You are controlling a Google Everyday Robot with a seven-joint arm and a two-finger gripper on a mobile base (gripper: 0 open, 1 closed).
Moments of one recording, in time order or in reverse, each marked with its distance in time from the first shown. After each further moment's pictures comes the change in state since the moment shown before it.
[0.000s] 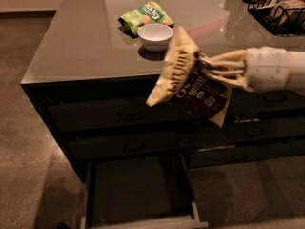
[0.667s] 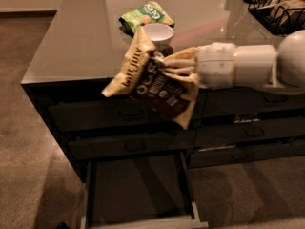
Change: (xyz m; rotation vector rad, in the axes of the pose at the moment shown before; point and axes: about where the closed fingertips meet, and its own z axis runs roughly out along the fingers) arm -0.005 0.002 0.096 0.002 0.203 0.045
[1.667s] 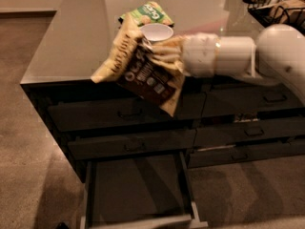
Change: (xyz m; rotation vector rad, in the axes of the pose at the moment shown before) arm 0.001 -0.029 0.041 0.050 -0.039 0.013
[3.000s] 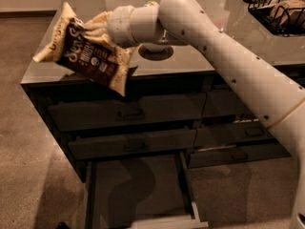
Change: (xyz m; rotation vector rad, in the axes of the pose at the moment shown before) arm -0.018 -0.050 0.187 -0.066 0.024 0.043
